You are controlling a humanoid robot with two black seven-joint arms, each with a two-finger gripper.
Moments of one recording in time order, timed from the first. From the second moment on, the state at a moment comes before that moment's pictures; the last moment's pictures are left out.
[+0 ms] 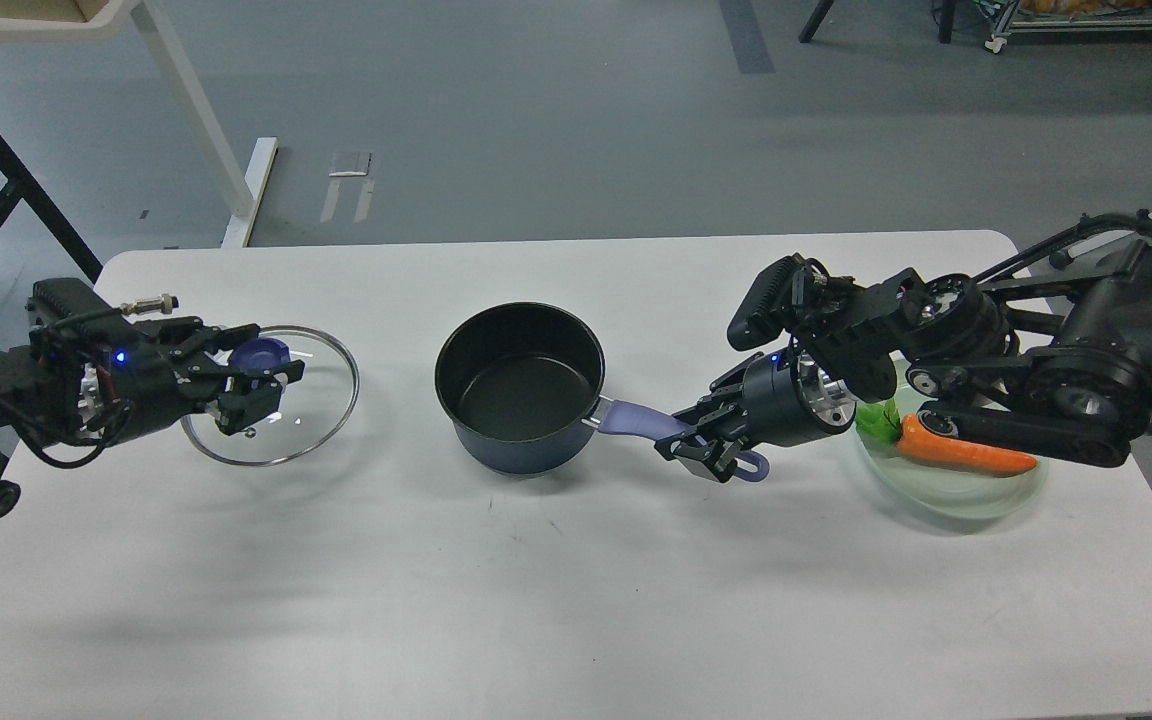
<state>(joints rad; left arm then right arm) -0.84 0.85 0.05 -0.99 1.71 0.28 -0.42 1.41 -0.44 -0.42 1.28 -1.53 0.25 0.33</state>
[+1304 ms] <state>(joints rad) -0.81 0.80 0.04 -0.89 1.49 0.32 -0.49 1.39 -0.48 -0.35 1.27 -1.47 0.24 0.33</state>
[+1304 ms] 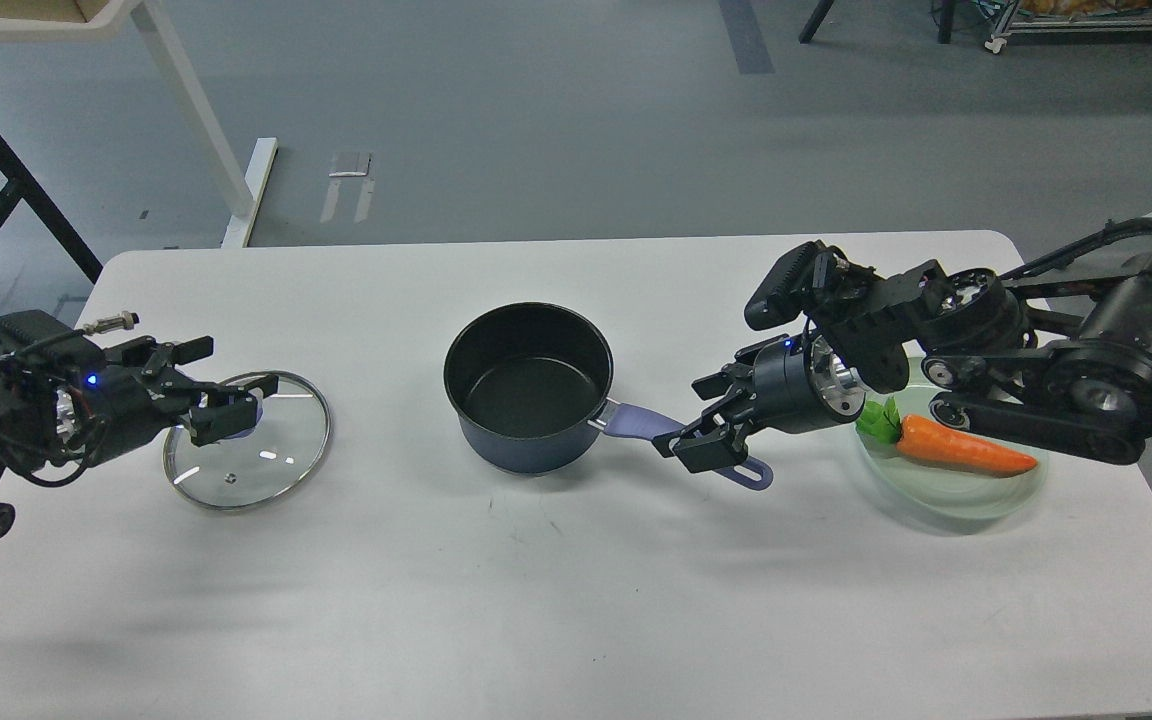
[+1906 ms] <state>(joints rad) -0.95 0.74 -0.02 -0.89 0.37 0.19 -0.49 1.18 -0.70 0.25 1.18 -0.80 0.23 0.33</state>
